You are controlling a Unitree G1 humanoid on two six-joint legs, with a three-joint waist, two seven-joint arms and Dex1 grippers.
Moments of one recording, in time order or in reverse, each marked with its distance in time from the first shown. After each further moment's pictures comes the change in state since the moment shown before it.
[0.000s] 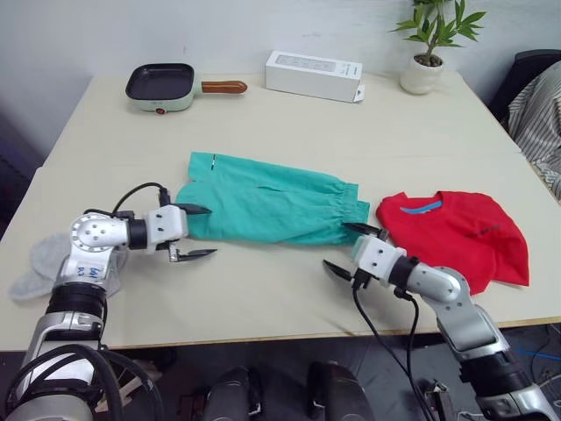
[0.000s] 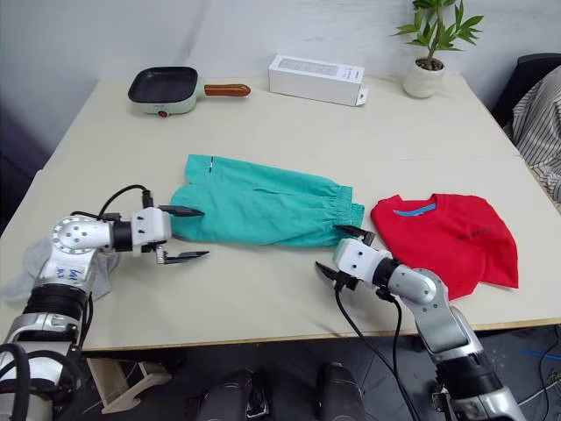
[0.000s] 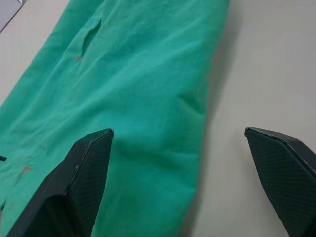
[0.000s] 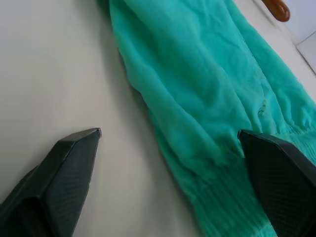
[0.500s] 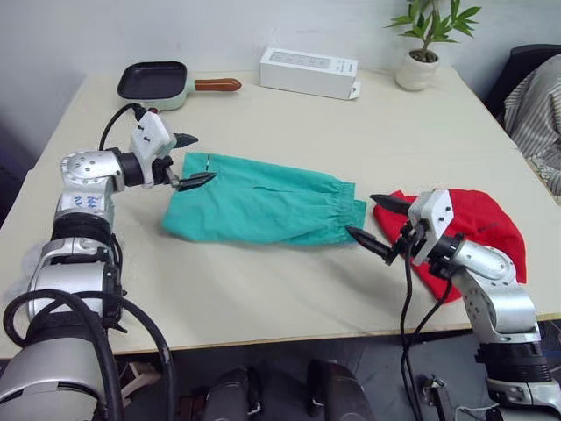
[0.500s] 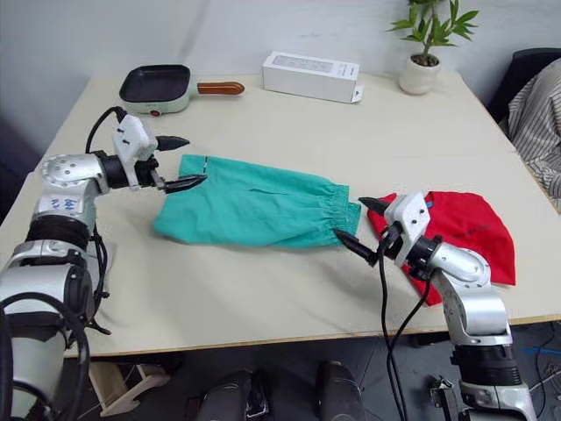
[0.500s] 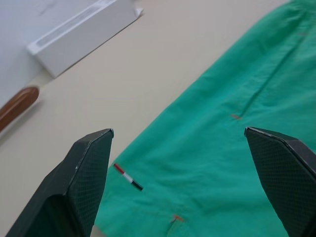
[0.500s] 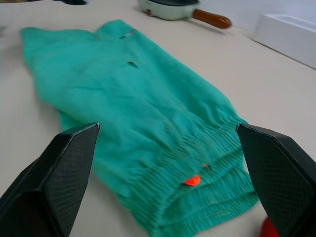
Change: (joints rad) left arm -0.411 0.015 0.088 0.362 -0.049 0.112 -0.056; right arm 0.035 -0.022 -0.249 -0.139 0.522 0.265 0.241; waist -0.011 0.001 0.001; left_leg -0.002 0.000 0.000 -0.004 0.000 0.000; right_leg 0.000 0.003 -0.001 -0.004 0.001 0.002
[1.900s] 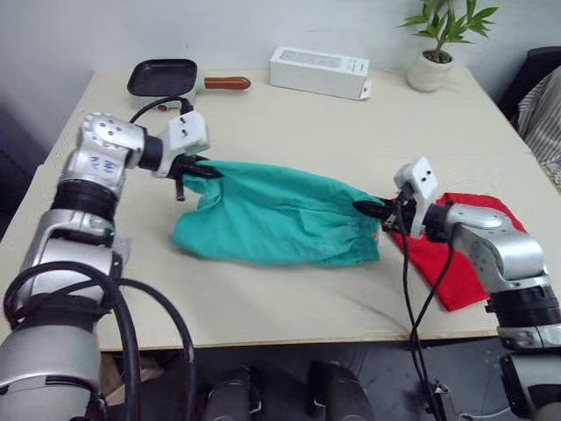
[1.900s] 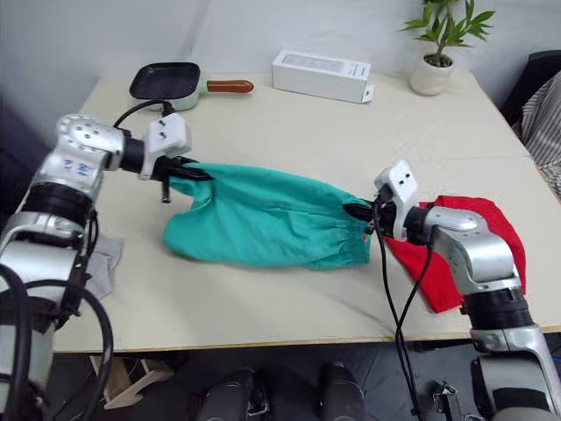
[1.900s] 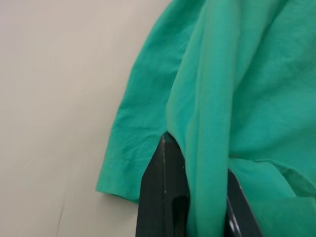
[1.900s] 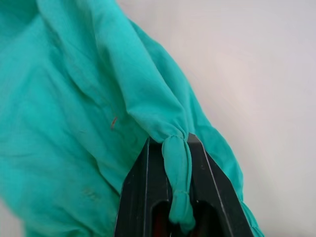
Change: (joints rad) left arm -0.242 -0.048 -0.349 0.073 0.093 0.239 0.021; right arm -0.359 -0.123 0.150 0.297 0.064 0.402 -0.083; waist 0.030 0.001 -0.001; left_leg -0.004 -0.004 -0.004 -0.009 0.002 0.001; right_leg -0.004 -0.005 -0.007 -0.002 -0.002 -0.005
